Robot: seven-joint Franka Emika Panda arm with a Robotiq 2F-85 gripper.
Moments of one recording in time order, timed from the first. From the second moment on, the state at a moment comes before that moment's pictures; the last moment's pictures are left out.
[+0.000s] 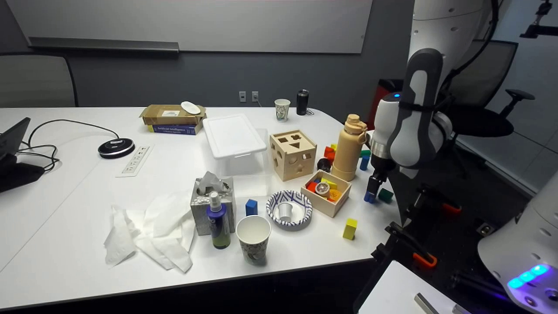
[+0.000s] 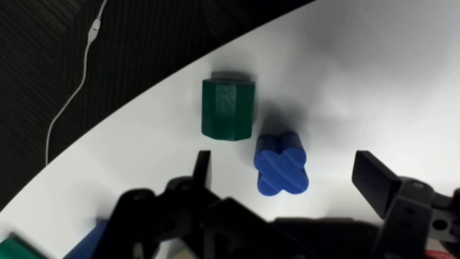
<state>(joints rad) -0.02 0.65 -0.34 -2.64 -0.26 3.28 -0.14</state>
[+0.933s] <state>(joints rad) -0.05 0.74 -0.30 -2.57 -0.24 3.29 -0.14</state>
